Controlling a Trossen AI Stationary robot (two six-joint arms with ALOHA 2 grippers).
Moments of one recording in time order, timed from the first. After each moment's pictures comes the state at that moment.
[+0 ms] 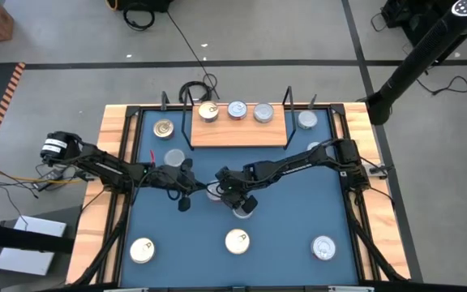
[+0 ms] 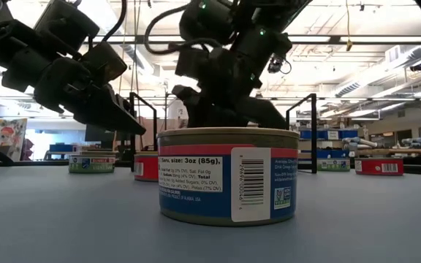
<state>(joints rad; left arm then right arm) -0.11 1.29 0.27 0.56 -0.09 -0.09 0.08 2.07 1.43 -0.39 -0.01 -0.71</state>
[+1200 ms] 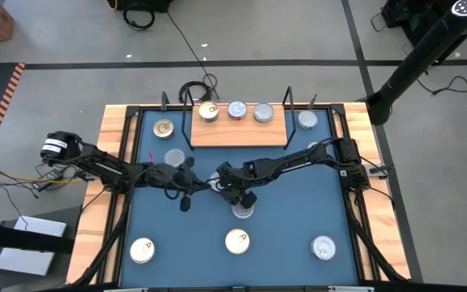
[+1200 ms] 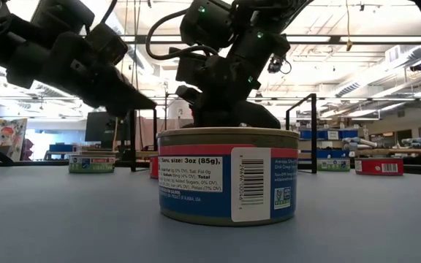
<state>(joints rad) -0.12 1.29 0.27 0.72 -0.08 -0.08 0.06 2.07 1.44 -0.41 0.06 -0.71</state>
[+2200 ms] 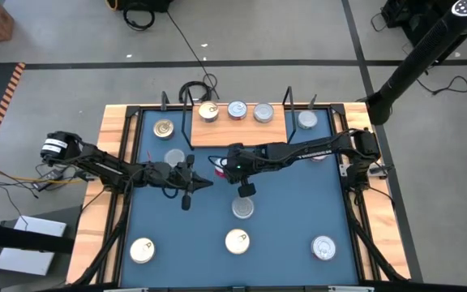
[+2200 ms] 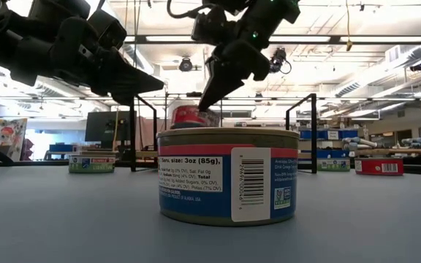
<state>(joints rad) -0.12 1.29 0.27 0.85 -0.09 -0.04 0.00 1.87 1.44 -0.50 0.11 -0.33</state>
